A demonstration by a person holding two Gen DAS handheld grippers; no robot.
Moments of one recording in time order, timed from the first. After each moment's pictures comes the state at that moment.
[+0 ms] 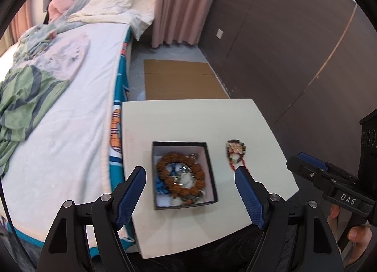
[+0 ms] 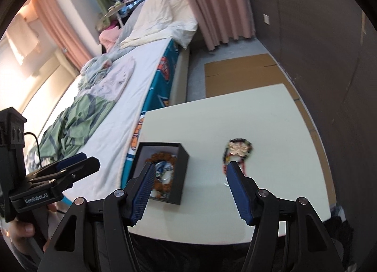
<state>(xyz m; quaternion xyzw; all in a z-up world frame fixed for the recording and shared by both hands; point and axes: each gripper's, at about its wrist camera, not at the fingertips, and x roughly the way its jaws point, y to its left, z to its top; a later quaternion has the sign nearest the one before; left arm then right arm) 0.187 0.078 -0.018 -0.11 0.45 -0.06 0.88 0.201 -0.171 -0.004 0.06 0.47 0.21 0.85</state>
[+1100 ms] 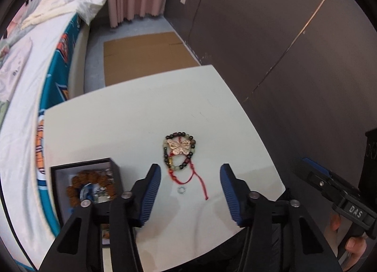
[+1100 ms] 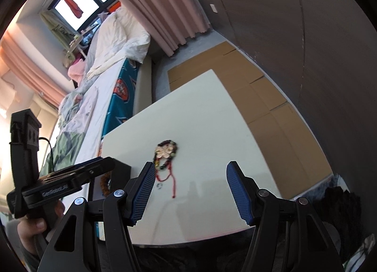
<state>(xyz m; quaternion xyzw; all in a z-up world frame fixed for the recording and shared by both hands) 0.284 -0.057 -0.068 -0.07 0.53 -0.13 0.83 0.226 -0.310 -0.049 0.17 0.48 0.13 0.85</state>
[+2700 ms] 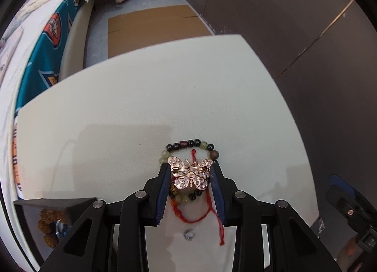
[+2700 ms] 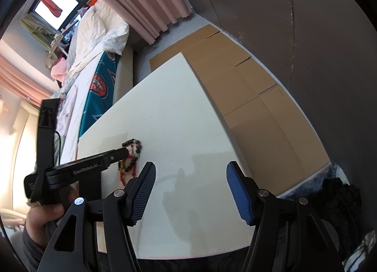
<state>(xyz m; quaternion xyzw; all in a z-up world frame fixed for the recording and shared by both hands) 0.349 -0.079 -0.140 -0.04 0.60 -0.08 0.80 0.266 -0.332 -0.104 0.18 0.53 0.10 0.82</state>
